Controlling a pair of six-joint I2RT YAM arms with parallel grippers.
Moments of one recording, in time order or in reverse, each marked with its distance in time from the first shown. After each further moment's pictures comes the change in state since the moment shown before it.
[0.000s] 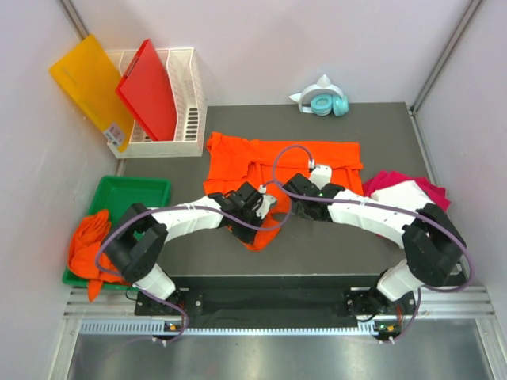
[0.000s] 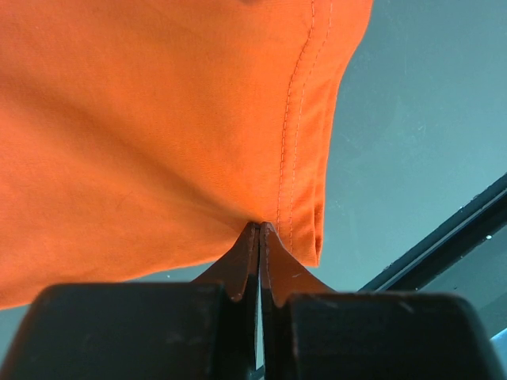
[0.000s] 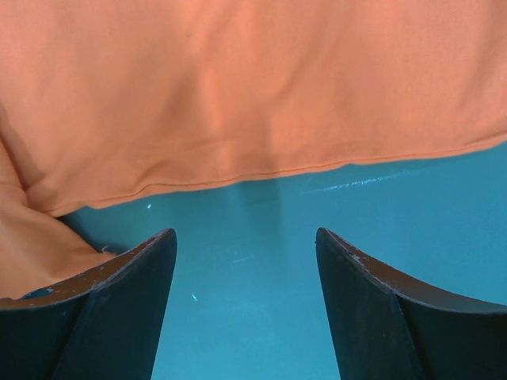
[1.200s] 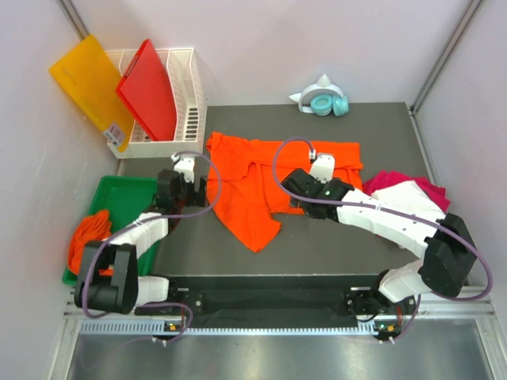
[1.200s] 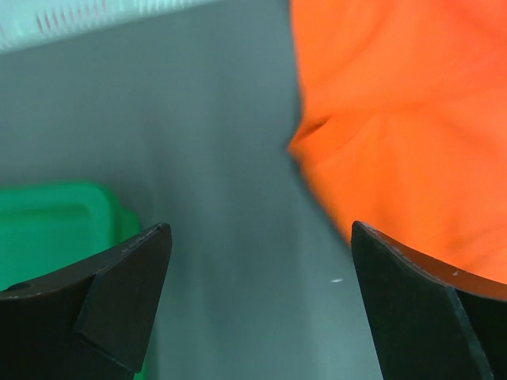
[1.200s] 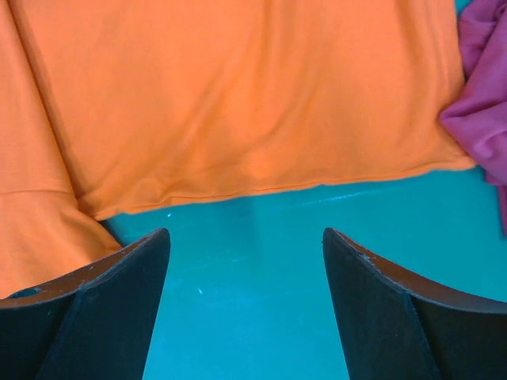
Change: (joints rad) left arm 0.650 -0.342 -0.303 0.620 -0.221 0.196; right arm 0.056 -0.092 0.092 -0.108 0.143 -0.031
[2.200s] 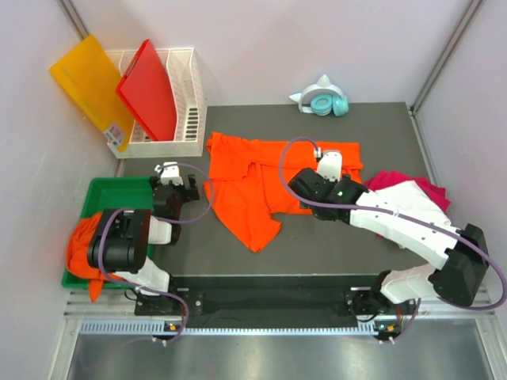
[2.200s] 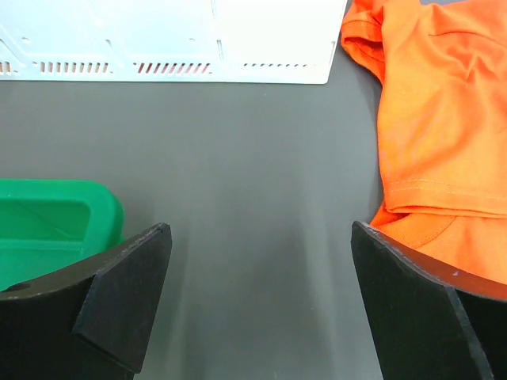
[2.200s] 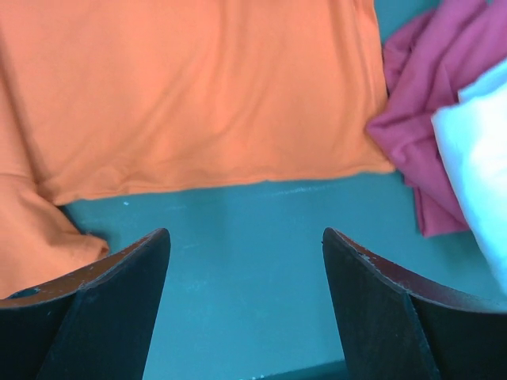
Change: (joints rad) left arm 0.107 0.328 -0.274 0.903 -0.054 -0.102; right arm 0.018 -0.085 0.053 -0.186 0.067 -0.060
